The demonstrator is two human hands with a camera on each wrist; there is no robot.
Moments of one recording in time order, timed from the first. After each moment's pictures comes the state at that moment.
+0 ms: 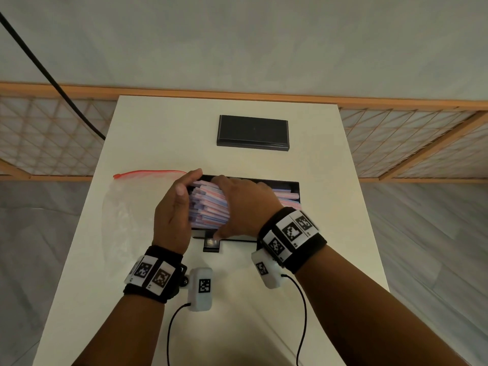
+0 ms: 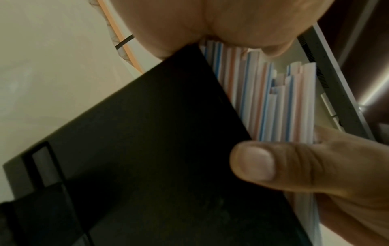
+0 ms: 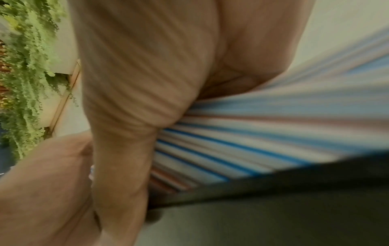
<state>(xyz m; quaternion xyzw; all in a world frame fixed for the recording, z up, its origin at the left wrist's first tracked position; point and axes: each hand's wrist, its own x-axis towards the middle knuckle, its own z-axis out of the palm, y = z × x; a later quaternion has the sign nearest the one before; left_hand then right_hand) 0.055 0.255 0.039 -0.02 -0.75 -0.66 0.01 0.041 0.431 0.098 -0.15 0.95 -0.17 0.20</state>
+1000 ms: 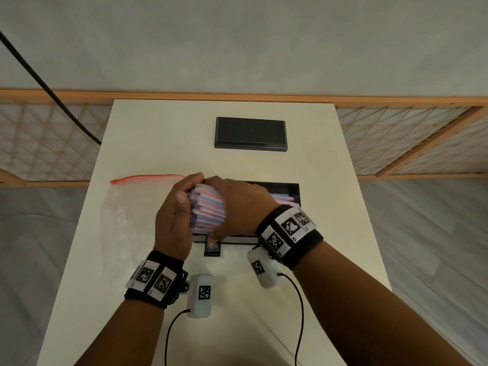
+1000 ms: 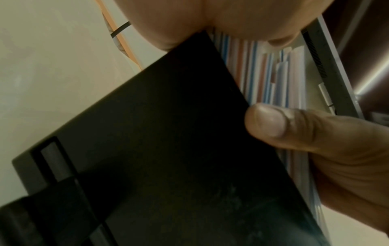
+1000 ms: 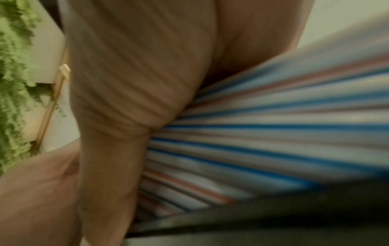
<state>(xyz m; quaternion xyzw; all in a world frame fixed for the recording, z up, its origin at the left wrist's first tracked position) 0.054 0.256 0.037 -0.05 -0.75 -0.66 0.03 0.032 0.426 0.098 -0.14 0.94 -0.22 0.21</state>
